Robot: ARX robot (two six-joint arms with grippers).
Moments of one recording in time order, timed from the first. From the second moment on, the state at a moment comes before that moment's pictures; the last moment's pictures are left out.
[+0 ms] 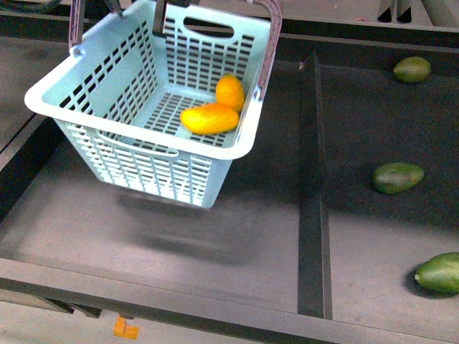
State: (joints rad) left arm -0.33 2.43 1.98 -0.10 -0.18 -1.51; right arm 0.00 0.00 0.02 0.00 0.00 0.00
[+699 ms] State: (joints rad) left arm -0.31 2.05 1.48 -0.07 -0.35 -1.58; right arm 0.00 0.00 0.02 0.00 0.00 0.00
